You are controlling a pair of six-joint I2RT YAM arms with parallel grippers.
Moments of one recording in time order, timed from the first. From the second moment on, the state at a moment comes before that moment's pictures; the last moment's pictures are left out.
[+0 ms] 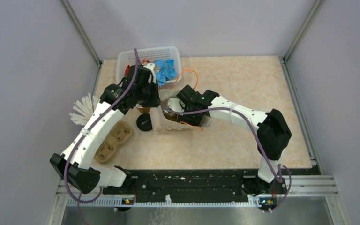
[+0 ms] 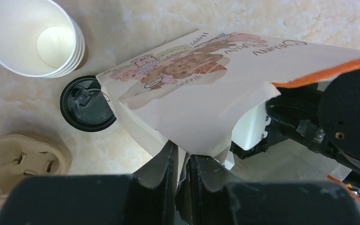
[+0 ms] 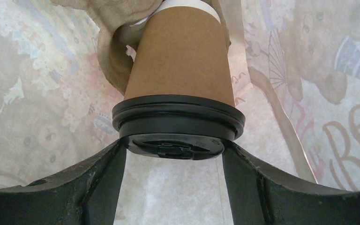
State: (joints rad) left arm -0.52 1.31 1.51 -0.99 -0.04 -0.41; right arm 0.89 1.81 1.50 -0.82 0.08 -0.55
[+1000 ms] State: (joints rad) left arm -0.51 1.42 1.51 -0.97 0.47 -0.35; right arm 0.99 1.68 1.42 -1.12 0.12 -0.32
